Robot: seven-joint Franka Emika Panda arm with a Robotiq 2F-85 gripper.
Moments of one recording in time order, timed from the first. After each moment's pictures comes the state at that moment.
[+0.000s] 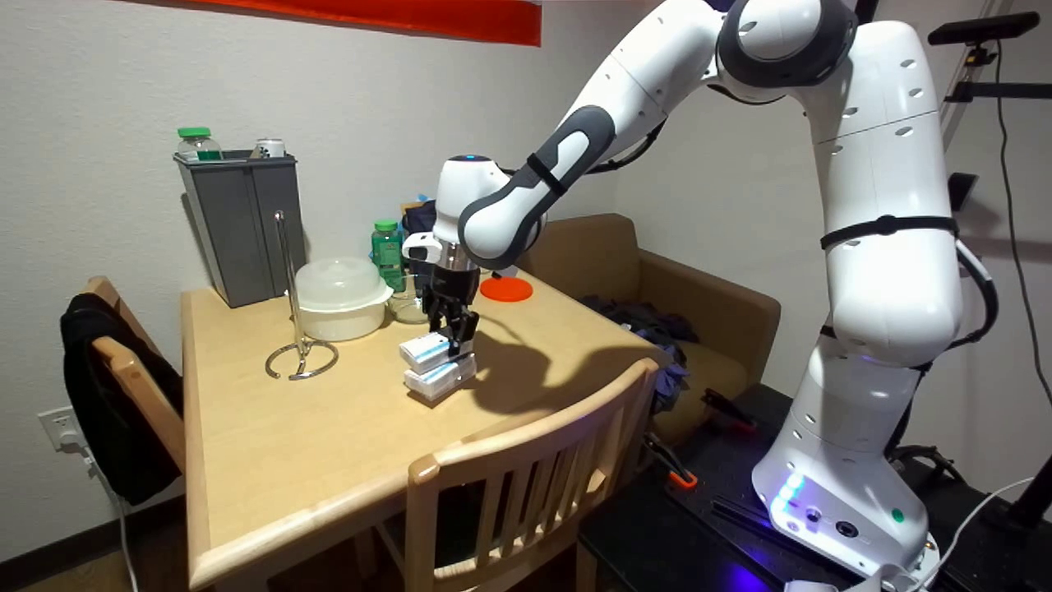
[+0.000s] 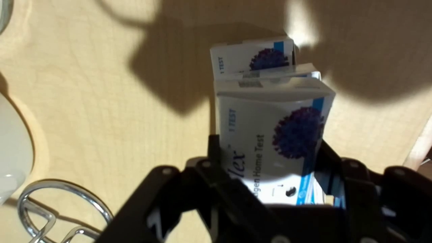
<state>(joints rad) 0.14 0.42 0.31 -2.07 -0.17 2.62 -1.10</state>
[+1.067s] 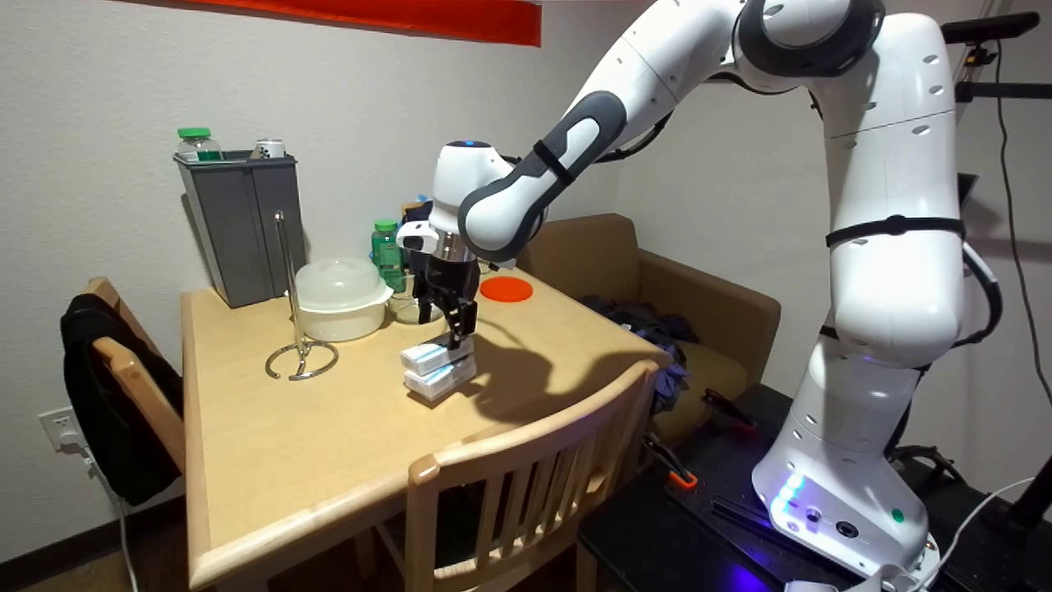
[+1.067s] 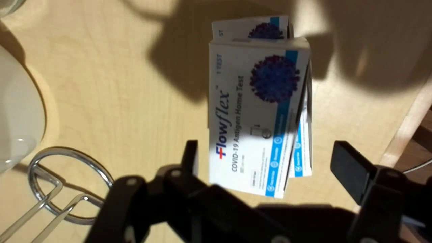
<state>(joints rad) 0.17 0.35 0.33 -2.10 -0.17 2.62 -1.09</state>
